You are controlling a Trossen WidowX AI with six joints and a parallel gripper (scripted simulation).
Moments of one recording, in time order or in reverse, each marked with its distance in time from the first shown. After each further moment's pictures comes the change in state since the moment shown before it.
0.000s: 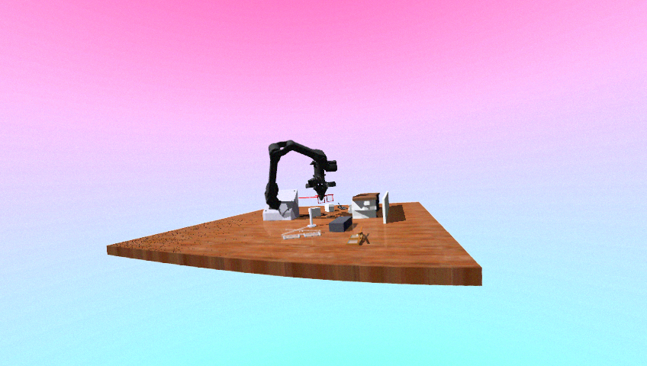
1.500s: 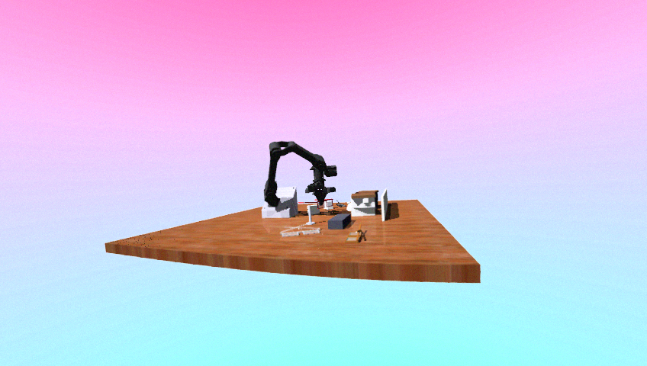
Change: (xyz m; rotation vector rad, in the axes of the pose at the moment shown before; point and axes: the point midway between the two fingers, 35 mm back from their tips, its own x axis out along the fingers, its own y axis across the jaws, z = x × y) arm 0.043 0.001 -0.001 0.002 0.000 0.001
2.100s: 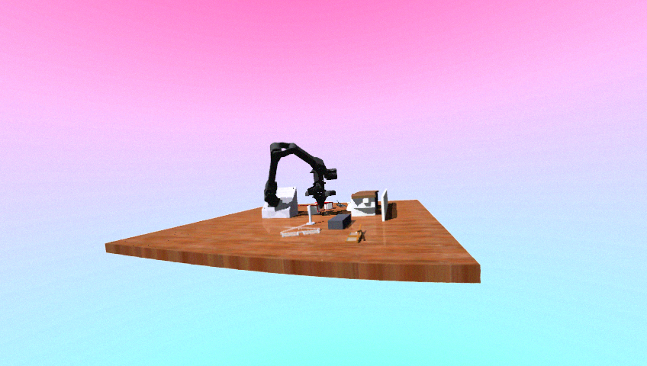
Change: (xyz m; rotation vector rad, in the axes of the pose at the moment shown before) arm 0.017 -0.001 0.001 0.001 -0.002 0.001
